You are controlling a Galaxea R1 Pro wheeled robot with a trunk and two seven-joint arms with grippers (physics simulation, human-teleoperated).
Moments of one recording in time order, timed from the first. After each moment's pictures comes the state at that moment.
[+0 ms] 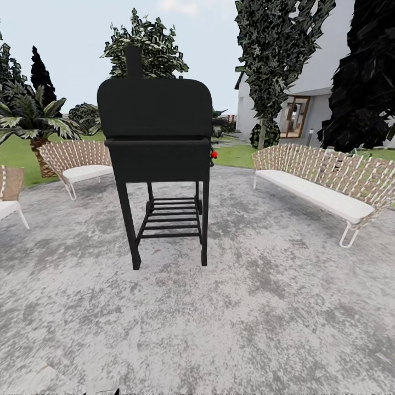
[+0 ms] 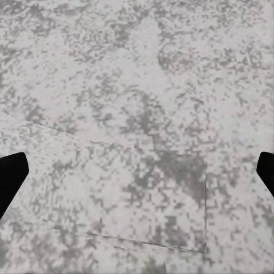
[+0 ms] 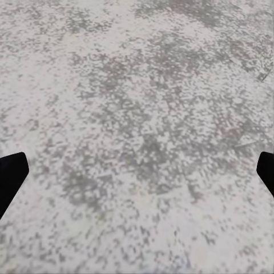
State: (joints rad) left arm -0.26 0.08 0.07 -0.33 0.03 -0.22 0.01; right arm -0.01 -0.09 -0.05 -0.60 0.01 -0.40 0.00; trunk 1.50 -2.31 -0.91
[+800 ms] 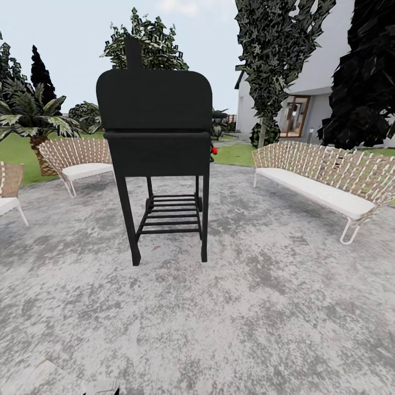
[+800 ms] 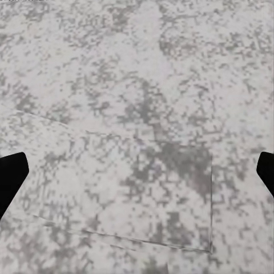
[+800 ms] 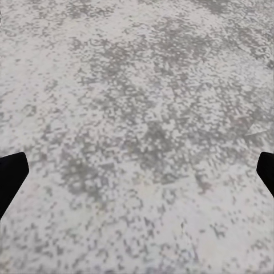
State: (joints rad) left arm -0.26 0.08 0.07 -0.34 0.03 -0.22 0.01; right arm -0.01 -0.09 -0.04 -0.60 0.01 -0.40 0.00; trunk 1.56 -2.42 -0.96
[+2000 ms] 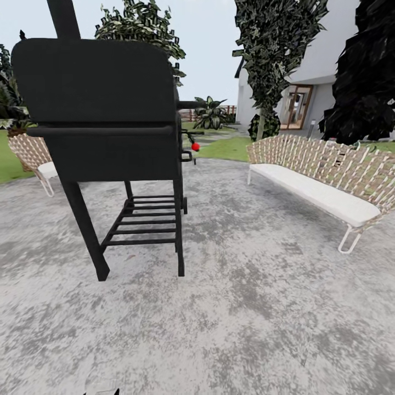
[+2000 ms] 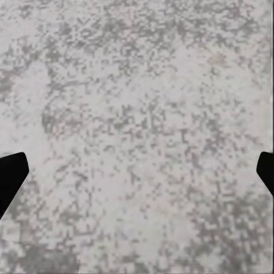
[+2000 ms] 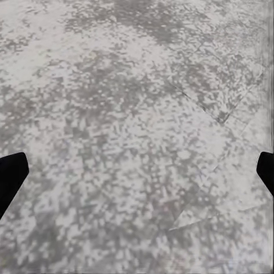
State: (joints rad) left arm -0.26 0.08 0.07 -0.33 0.03 -0.22 0.01; right arm -0.01 -0.09 -0.04 -0.60 0.01 -0.40 0.00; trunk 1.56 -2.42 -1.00
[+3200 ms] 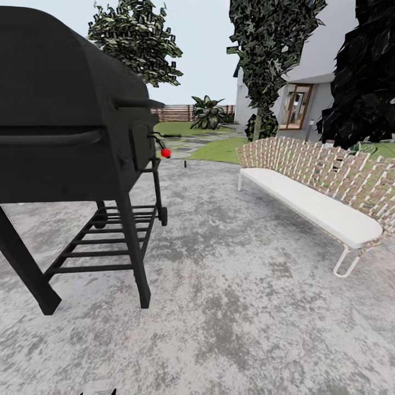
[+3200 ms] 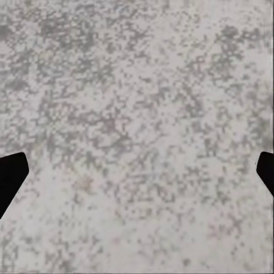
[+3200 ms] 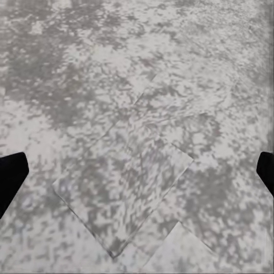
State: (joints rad) left arm -0.26 0.10 0.06 -0.33 0.03 -0.22 0.01; right arm -0.01 -0.09 -0.04 -0.60 0.01 -0.40 0.00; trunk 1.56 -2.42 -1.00
